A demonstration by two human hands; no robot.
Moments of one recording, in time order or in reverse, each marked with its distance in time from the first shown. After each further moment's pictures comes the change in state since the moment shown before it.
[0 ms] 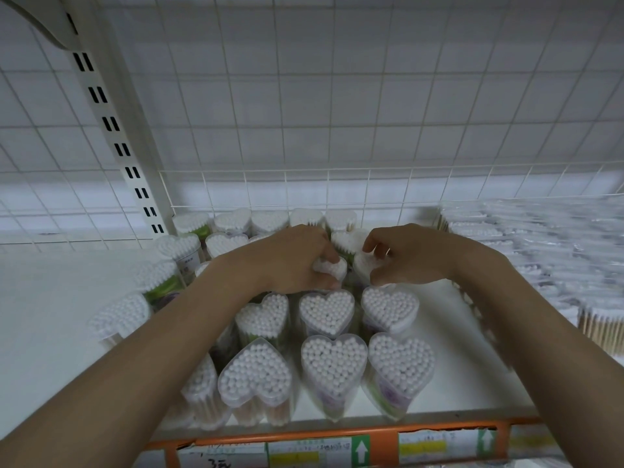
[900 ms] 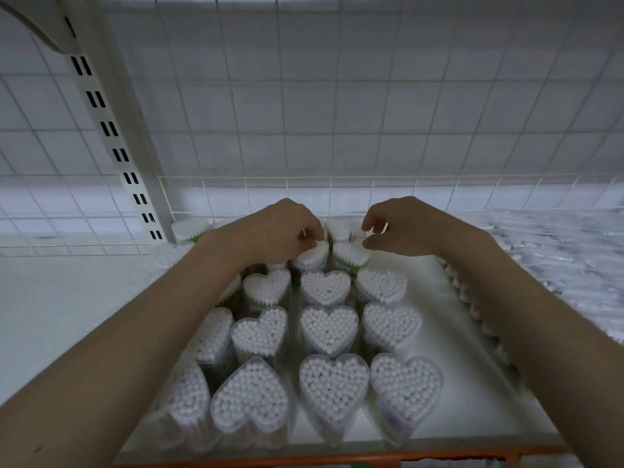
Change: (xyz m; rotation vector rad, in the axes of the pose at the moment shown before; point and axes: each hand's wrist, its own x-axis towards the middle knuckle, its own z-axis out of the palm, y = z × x) left_hand 0.018 -0.029 -0.026 -0.006 0.165 -0.085; right_hand 0.035 0.002 -0.026 -0.075 0.204 -0.077
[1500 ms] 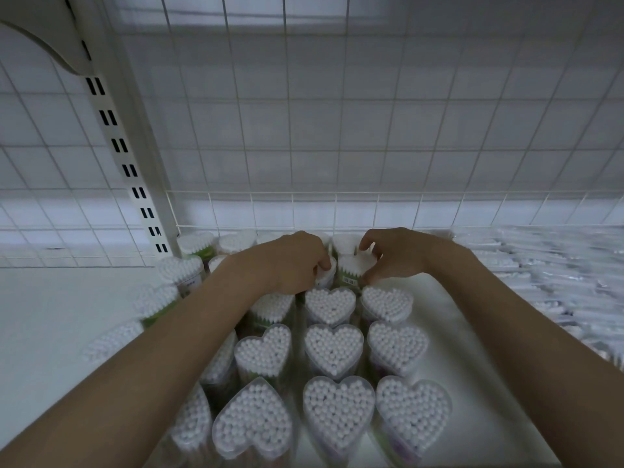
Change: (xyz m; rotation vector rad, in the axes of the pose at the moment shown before) left_hand 0.004 0.010 0.014 0.055 -0.229 -0.134; right_hand 0.026 0.006 0.018 0.022 -0.184 0.094
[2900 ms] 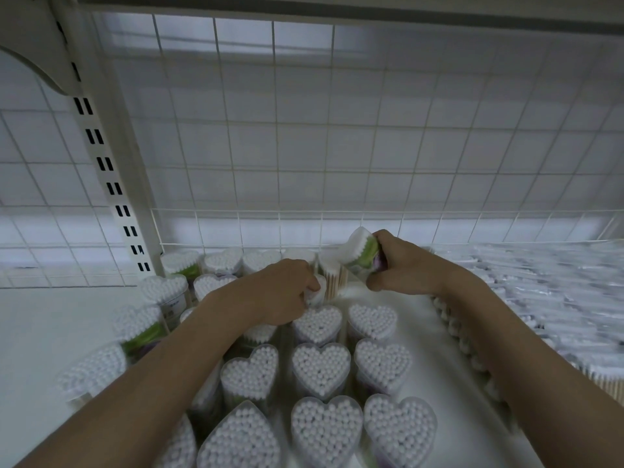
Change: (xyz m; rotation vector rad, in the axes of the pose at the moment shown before) left_hand -0.011 0.007 0.005 -0.114 -0.022 -0.013; right_hand -0.026 0.017 -0.005 0.359 0.163 -0.065
